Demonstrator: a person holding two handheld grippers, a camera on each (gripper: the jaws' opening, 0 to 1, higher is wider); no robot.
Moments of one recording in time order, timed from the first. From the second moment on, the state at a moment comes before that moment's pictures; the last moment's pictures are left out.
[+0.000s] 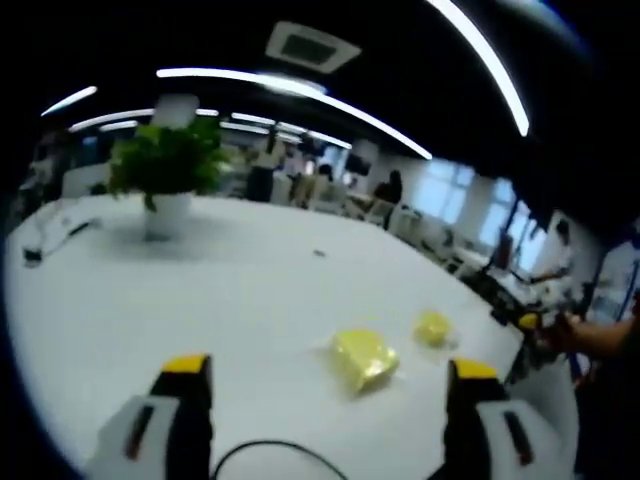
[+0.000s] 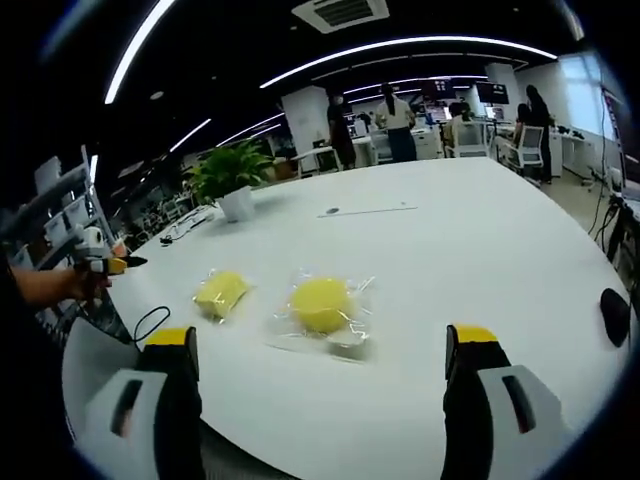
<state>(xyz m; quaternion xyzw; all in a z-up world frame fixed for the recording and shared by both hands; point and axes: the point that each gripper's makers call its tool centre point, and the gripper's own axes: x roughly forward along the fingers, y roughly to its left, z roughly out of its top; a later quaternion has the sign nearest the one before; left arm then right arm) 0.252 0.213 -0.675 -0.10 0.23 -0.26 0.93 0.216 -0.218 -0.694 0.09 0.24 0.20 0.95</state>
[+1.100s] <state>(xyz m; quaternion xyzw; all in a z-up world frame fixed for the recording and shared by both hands) 0.244 0.208 -0.687 -0.09 0.25 -0.27 0.93 0.207 -0.201 -0.713 0.02 0.26 0.23 0.94</state>
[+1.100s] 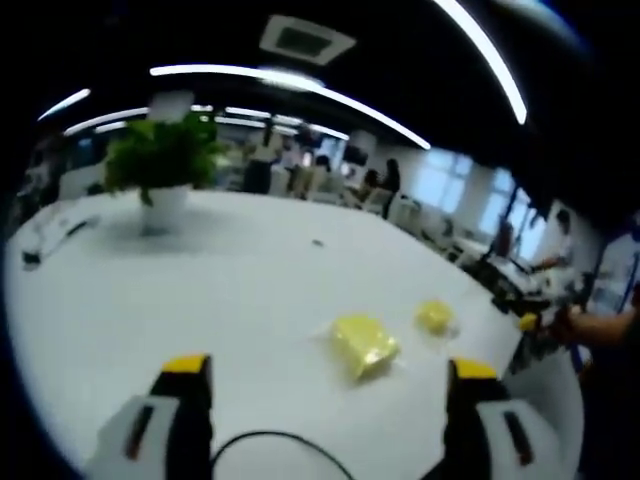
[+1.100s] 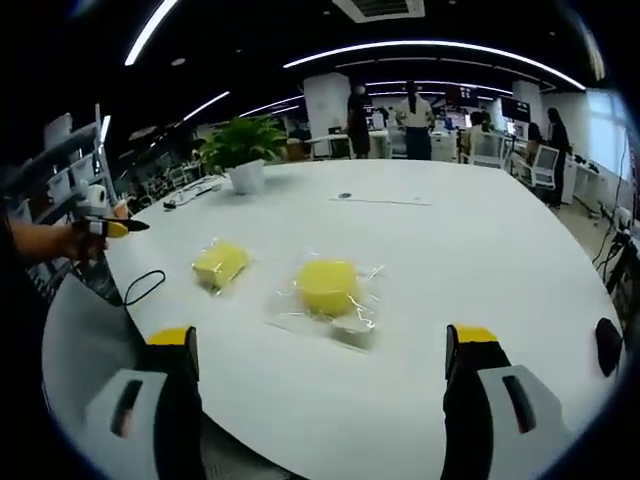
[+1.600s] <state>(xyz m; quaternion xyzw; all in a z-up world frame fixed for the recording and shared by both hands) 0.248 0.211 -0.686 -0.13 0.24 -0.25 0.93 0.219 -0.211 -0.695 0.08 0.23 0.20 0.95</state>
